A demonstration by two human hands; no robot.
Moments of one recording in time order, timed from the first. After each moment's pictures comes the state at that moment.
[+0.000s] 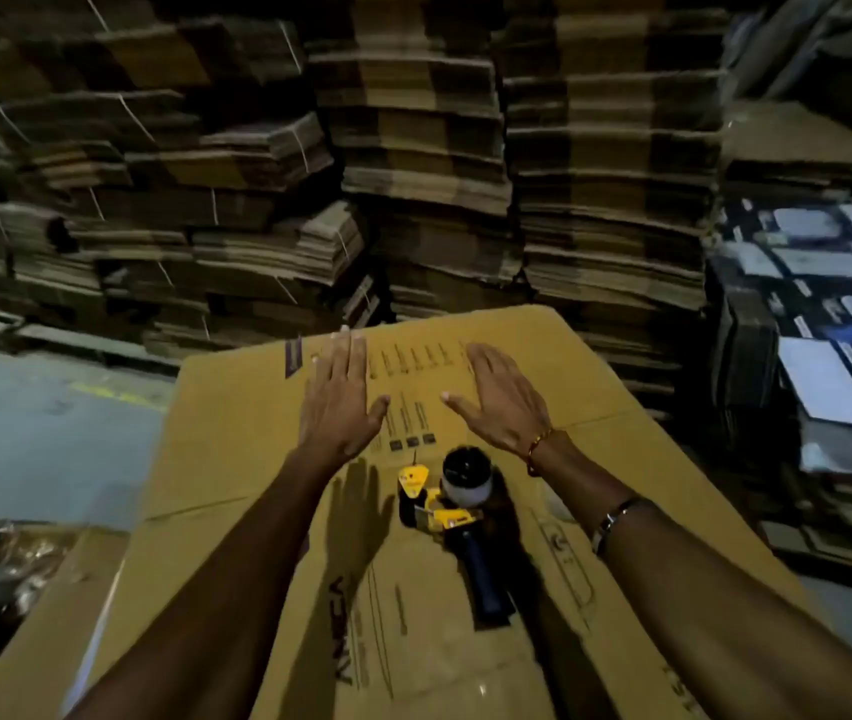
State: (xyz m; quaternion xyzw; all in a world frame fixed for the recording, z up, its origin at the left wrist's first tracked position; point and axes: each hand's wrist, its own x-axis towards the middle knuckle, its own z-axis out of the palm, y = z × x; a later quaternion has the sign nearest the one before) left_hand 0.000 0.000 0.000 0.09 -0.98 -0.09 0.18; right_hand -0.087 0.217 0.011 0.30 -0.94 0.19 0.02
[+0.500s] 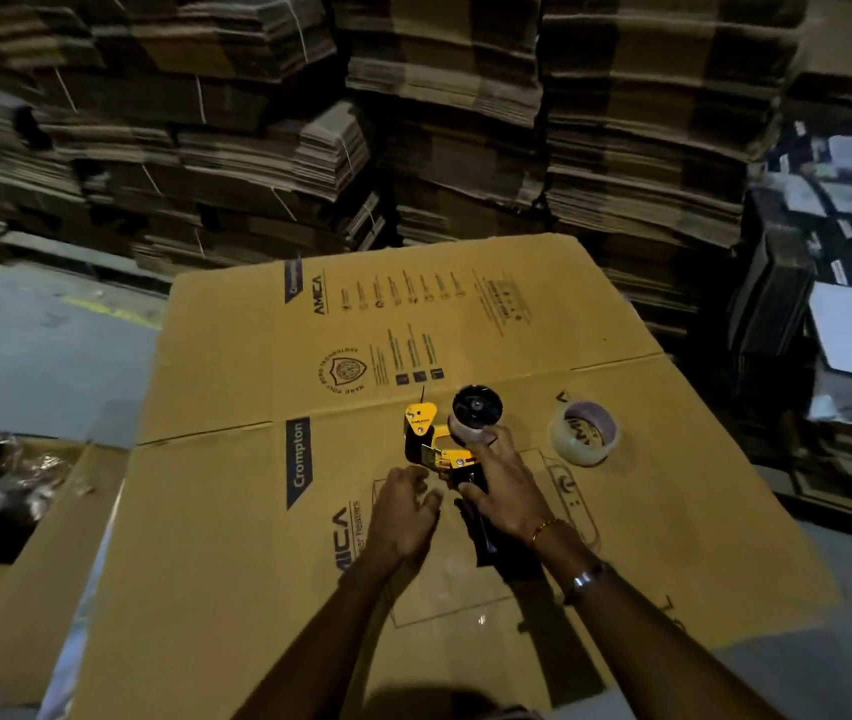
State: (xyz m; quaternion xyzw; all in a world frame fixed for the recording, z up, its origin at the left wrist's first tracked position) left_hand 0.092 0.100 -0.136 0.20 -0.87 -0.45 -0.05; right_hand 0.003 0.249 -0.132 0.25 -0.93 0.23 -0.15
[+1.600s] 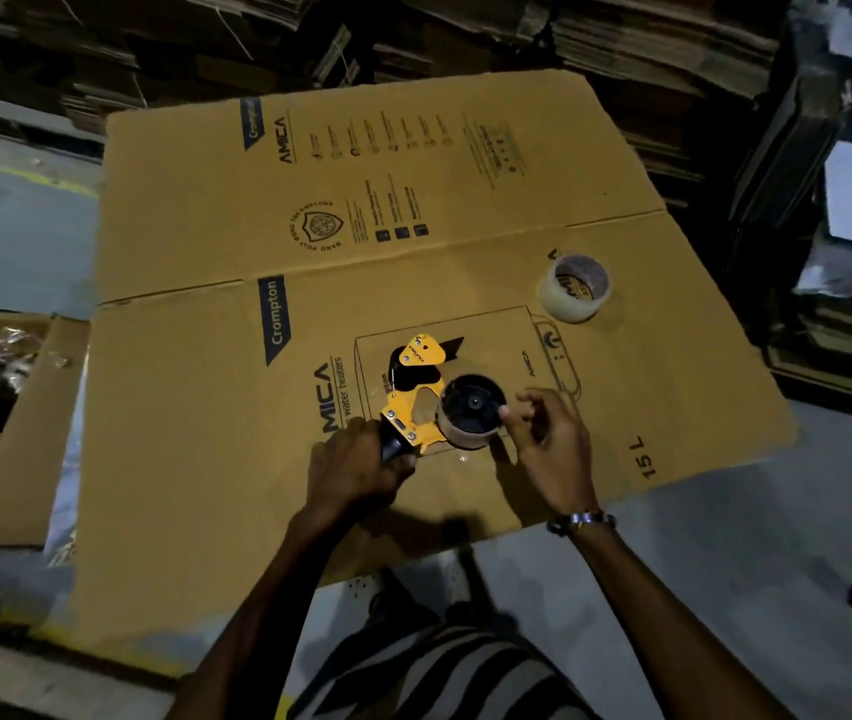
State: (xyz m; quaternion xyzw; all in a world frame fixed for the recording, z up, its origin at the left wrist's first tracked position) left_hand 0.201 0.108 -0.149 0.17 -0.94 -0.26 -0.16; right_hand 0.125 0.330 -0.133 0.04 -0.90 0.44 -0.06
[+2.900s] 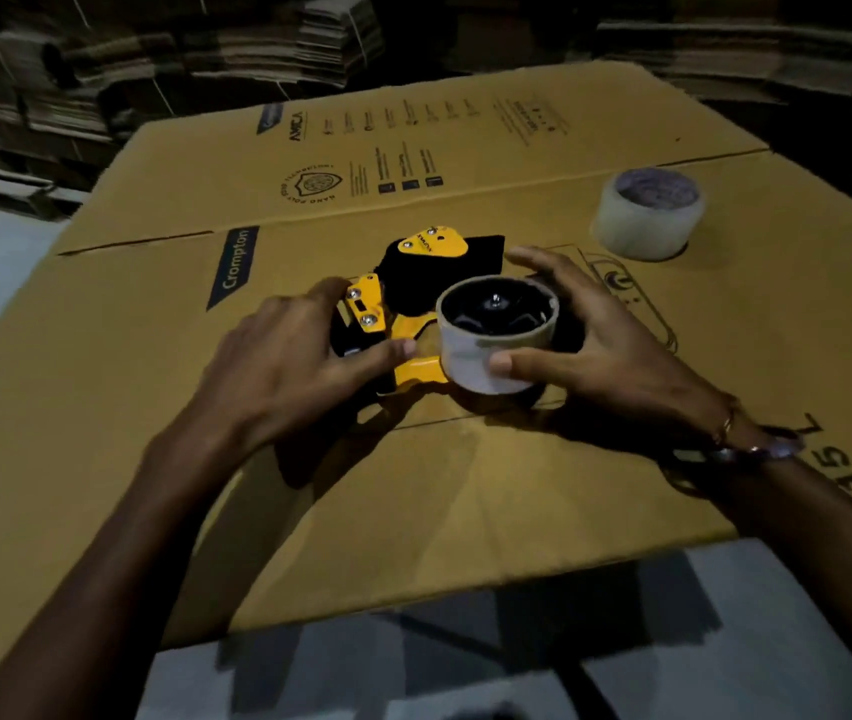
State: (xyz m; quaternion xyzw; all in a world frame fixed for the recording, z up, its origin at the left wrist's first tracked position) left_hand 0.177 0.114 -0.166 0.12 -0.97 -0.19 0.09; right_hand 0.046 0.350 -0.202 0.36 -0.74 0.53 -0.18
